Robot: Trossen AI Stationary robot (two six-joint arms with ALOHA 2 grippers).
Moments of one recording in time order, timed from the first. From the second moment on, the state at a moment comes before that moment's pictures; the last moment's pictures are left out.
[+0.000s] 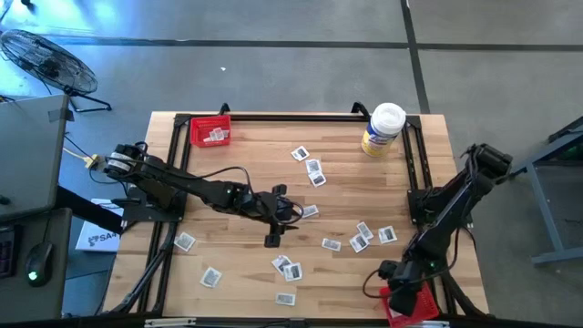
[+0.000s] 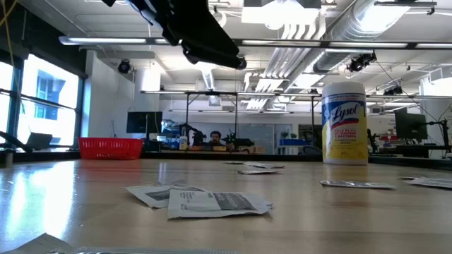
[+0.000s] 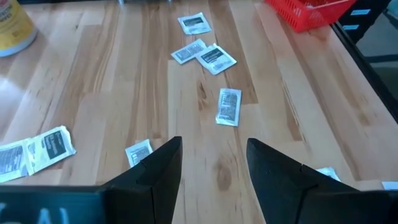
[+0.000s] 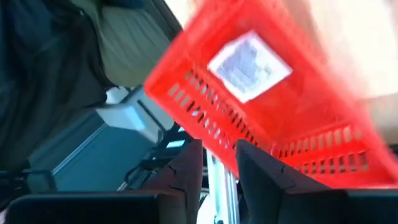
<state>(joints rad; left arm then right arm) -0.24 1.58 1.05 -0.04 -0.12 -0.07 0.89 1.44 0.88 -0.50 -0.47 1.58</state>
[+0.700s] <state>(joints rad) -0.24 1.58 1.05 -0.06 -0.13 -0.08 0.50 1.43 0.78 -0.92 0.01 1.64</state>
